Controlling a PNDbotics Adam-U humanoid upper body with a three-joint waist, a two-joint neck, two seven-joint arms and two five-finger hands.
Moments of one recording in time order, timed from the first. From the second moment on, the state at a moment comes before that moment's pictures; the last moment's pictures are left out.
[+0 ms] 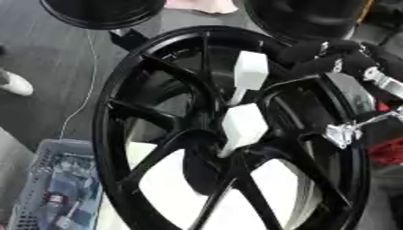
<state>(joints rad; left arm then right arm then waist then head) -0.33 0.42 0.04 -1.98 0.45 -0.24 -0.08 -0.37 -1.29 0.28 -1.99 0.06 -0.58 -0.20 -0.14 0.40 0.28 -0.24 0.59</state>
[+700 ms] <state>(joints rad) -0.33 0.42 0.04 -1.98 0.45 -0.23 -0.08 -0.37 -1.29 0.35 -1.99 0.15 -0.43 0.00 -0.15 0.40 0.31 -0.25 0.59</state>
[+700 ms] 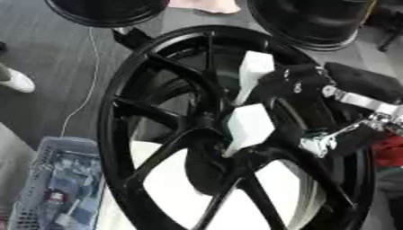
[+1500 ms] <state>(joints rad) -0.33 0.42 0.04 -1.98 0.45 -0.22 -0.07 -0.51 -1.28 0.18 -1.99 -0.06 -0.34 0.29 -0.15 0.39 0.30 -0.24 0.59</state>
